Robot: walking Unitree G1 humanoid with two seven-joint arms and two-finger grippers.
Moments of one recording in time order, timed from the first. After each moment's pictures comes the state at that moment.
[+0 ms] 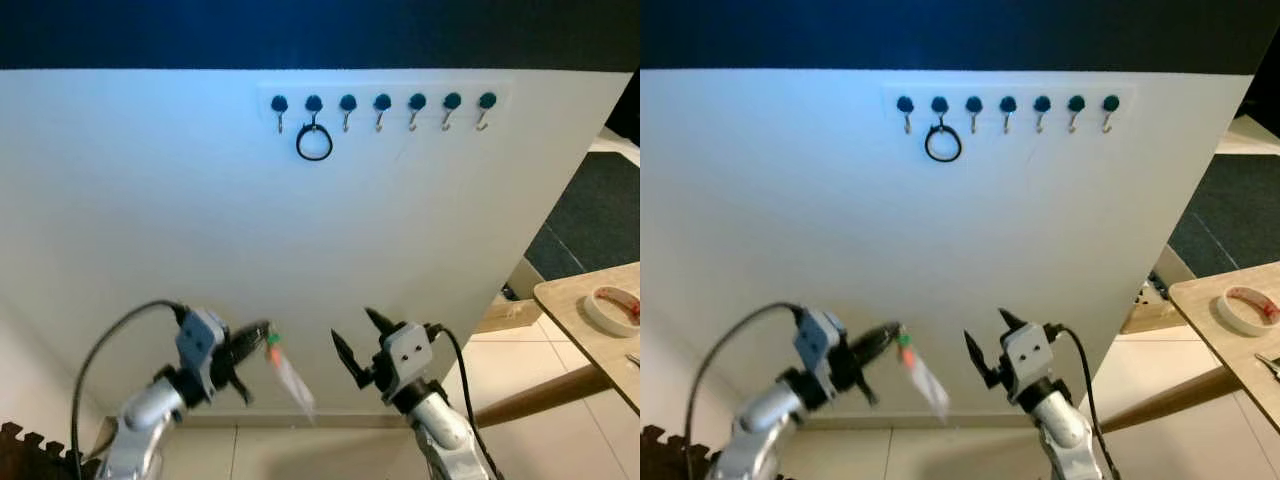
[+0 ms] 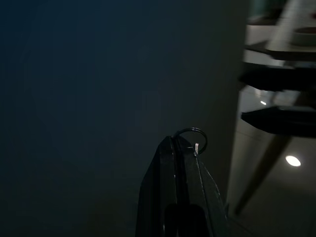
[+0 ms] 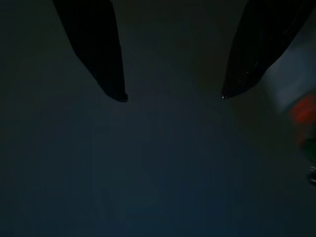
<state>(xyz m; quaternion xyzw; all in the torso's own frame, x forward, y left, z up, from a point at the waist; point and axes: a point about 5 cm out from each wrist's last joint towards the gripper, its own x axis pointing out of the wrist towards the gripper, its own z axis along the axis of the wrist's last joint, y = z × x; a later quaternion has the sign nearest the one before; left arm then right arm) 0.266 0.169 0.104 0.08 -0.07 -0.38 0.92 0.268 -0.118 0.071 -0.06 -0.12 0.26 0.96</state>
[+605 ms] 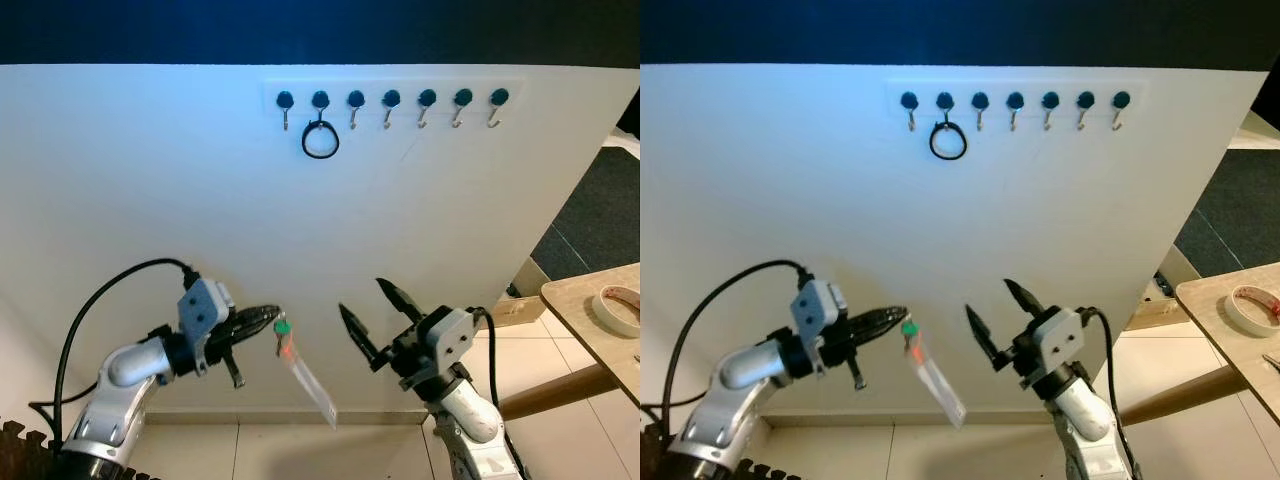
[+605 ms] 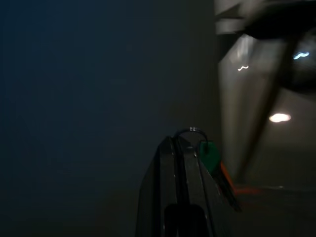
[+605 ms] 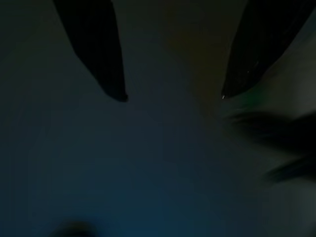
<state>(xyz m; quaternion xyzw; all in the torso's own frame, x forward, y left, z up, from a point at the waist) 0.286 0.170 0.146 0.17 -0.06 -0.42 0.89 0.243 -0.104 0.115 -0.09 -0.19 0.38 0.90</state>
